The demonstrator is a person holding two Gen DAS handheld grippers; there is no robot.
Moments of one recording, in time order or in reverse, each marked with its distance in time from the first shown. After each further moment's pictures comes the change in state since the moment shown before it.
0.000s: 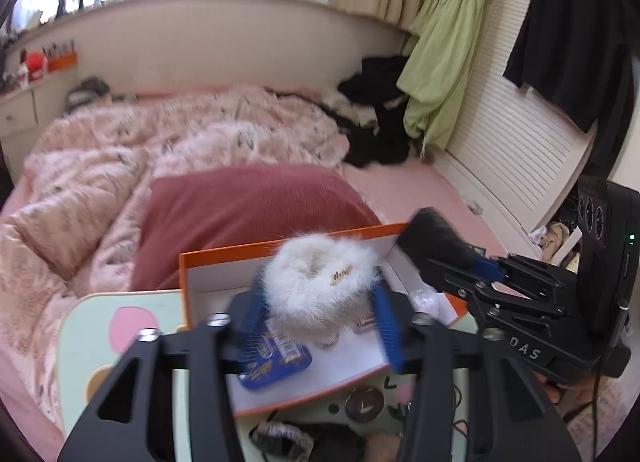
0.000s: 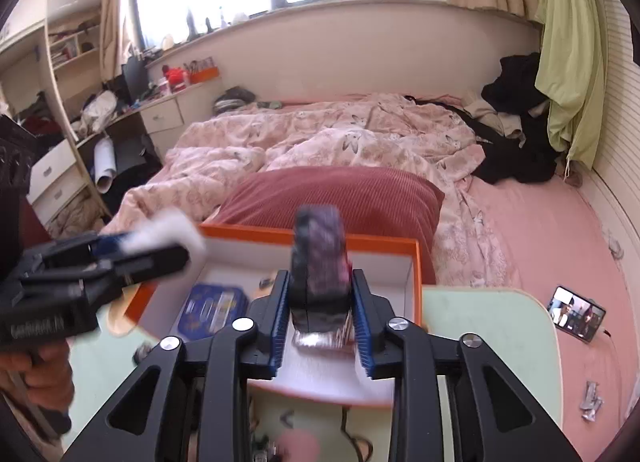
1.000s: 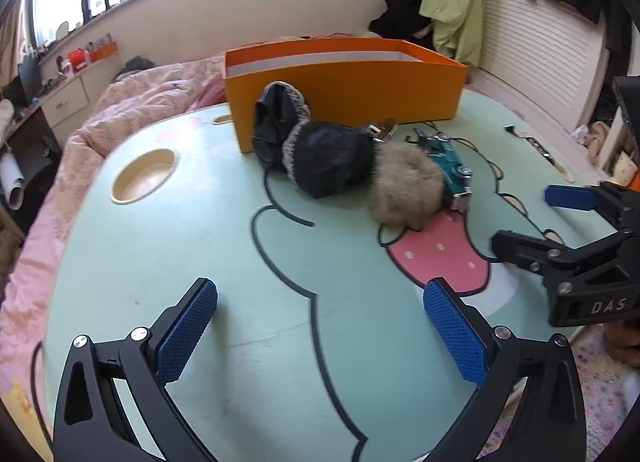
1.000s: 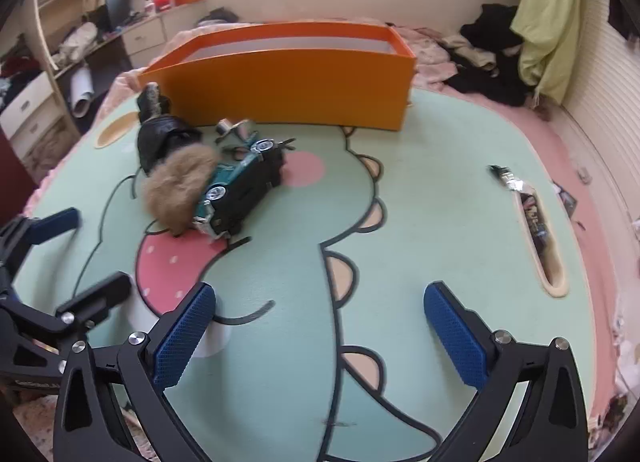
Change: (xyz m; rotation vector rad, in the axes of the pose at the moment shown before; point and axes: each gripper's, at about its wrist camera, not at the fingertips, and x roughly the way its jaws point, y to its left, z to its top) left arm -0.050 -0.039 -0.204 0.102 0.100 0.232; right arm -0.054 0.026 -0.175 -0.044 0.232 -0.132
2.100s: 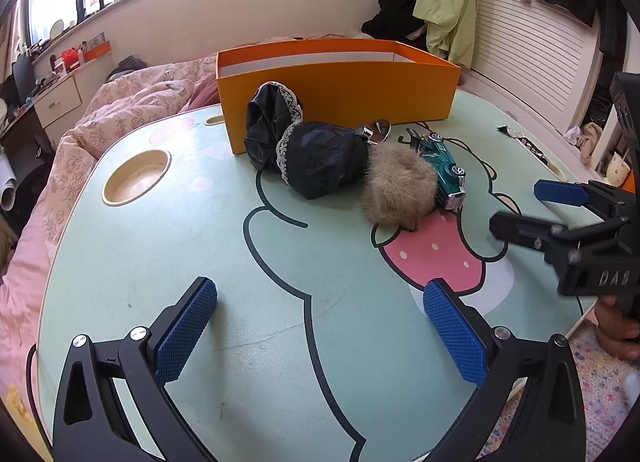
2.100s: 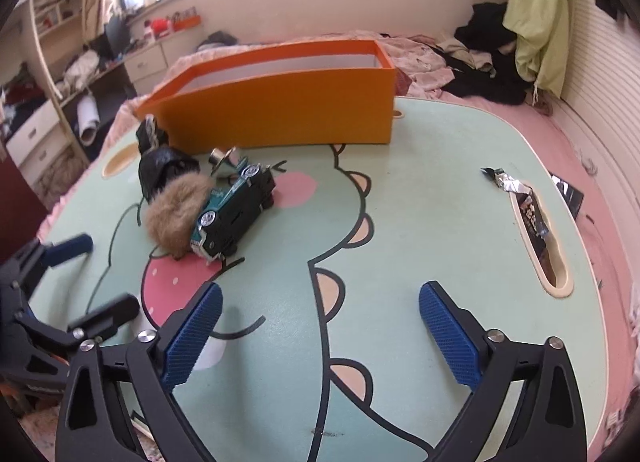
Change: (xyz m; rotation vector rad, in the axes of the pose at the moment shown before) left arm 0.001 0.001 -0.002 0.005 -0.006 -0.010; right arm -0.006 -0.023 0.000 0.095 -0.069 0.066
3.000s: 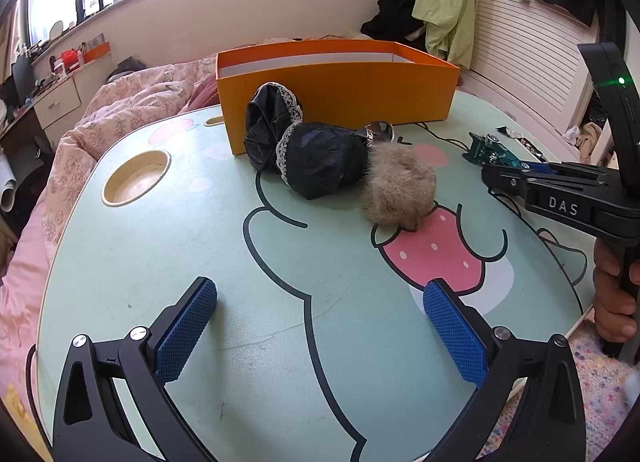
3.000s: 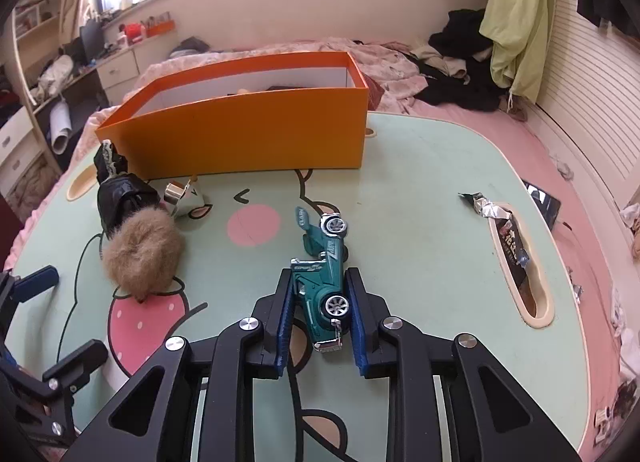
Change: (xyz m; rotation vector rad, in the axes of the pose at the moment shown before) left arm 0.000 -0.002 0.001 0.004 -0.003 -0.002; right arm 0.021 0.000 0.018 -0.010 -0.028 -0.110
